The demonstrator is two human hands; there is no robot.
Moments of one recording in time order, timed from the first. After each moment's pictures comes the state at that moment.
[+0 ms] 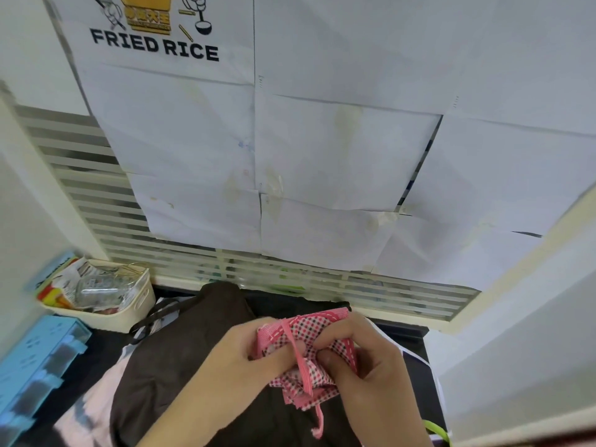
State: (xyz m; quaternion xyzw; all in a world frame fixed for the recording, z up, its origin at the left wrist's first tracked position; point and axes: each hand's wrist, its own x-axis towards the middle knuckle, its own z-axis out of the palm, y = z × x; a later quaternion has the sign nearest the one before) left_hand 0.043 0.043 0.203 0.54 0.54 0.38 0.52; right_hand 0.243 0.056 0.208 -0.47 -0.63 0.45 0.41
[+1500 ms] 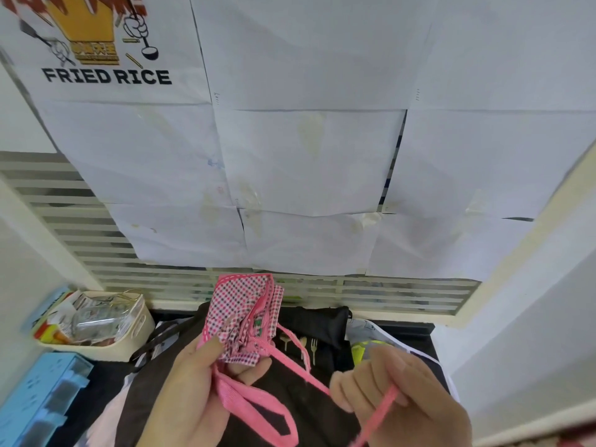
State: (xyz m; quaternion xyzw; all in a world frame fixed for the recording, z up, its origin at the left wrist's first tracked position) left_hand 0.050 0.058 0.224 0.23 0.58 0.54 0.57; right_hand 0.283 0.078 0.188 -0.01 -0.32 0.80 0.51
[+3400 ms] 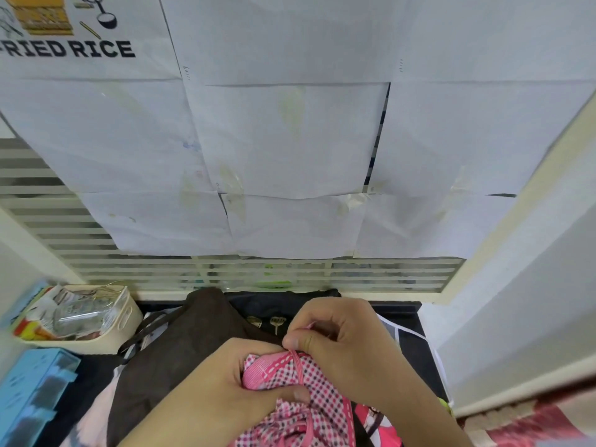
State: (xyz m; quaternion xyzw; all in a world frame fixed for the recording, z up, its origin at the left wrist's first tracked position) left_hand 0.074 0.052 0.245 0.60 0.46 0.25 0.60; right_hand 0.266 0.094 0.236 -0.48 -0.72 0.43 0.26
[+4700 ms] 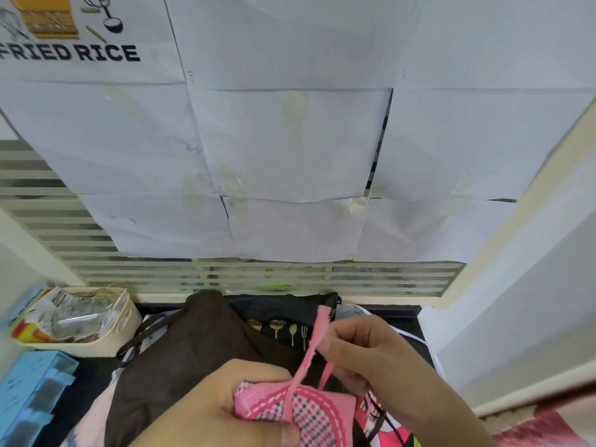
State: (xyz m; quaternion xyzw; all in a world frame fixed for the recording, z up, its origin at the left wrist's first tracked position) left_hand 0.053 0.035 0.221 0.60 0.49 0.21 0.60; right_hand 0.295 0.090 0.219 -0.36 -0.55 0.69 0.30
